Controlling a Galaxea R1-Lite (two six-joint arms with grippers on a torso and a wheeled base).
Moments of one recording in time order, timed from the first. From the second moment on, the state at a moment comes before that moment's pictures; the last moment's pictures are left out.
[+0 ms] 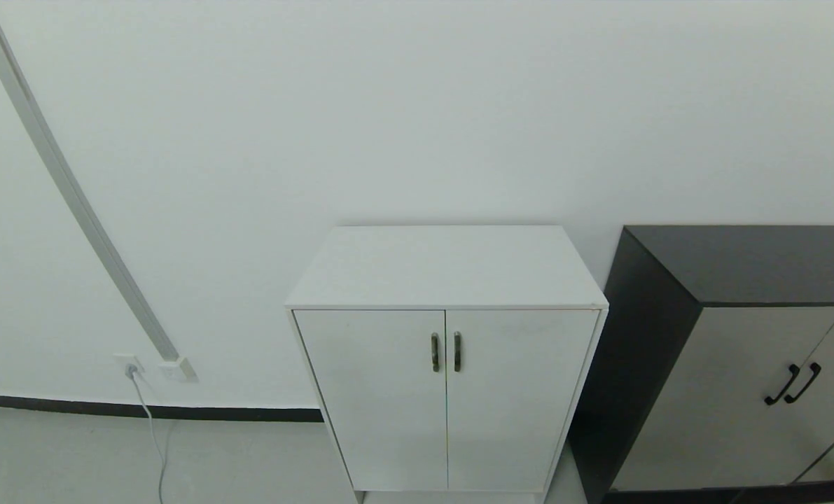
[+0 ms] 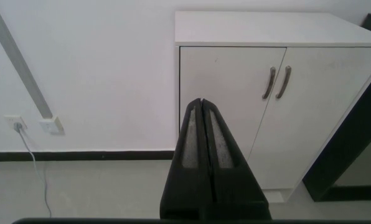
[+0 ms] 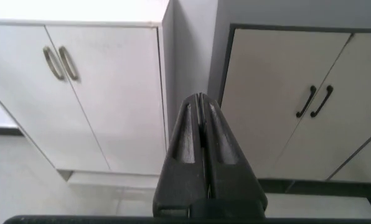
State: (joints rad) left arm 0.00 0.00 0.00 0.00 0.00 -0.01; right arm -0.01 0.03 0.00 0.00 0.04 -0.04
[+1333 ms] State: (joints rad) left arm 0.00 0.00 0.00 0.00 0.00 -0.01; right arm 0.00 0.00 0.00 -0.01 -0.01 0.04
